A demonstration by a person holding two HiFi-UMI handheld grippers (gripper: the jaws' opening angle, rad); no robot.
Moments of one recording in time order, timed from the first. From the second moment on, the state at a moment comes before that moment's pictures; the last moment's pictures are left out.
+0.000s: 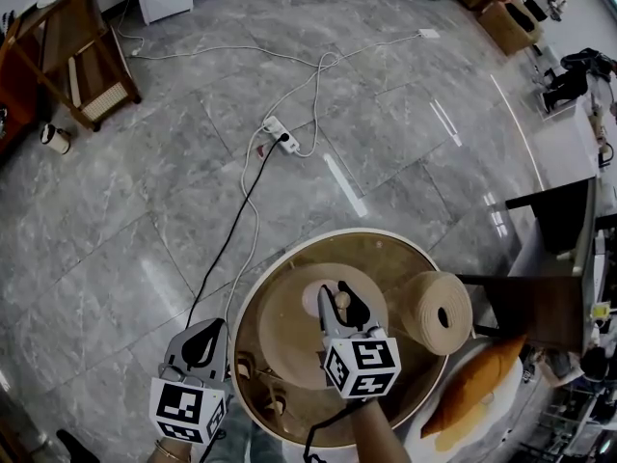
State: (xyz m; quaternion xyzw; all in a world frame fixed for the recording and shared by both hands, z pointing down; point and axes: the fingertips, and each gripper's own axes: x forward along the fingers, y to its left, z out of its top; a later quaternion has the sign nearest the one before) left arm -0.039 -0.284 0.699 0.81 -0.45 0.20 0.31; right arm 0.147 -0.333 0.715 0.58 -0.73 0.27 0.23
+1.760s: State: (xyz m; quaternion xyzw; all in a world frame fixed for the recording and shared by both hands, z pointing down) left arm -0.047 -0.287 0.707 0.80 -0.46 0.20 0.31; right arm 0.144 -0.337 0.746 0.58 -0.73 0.26 0.26
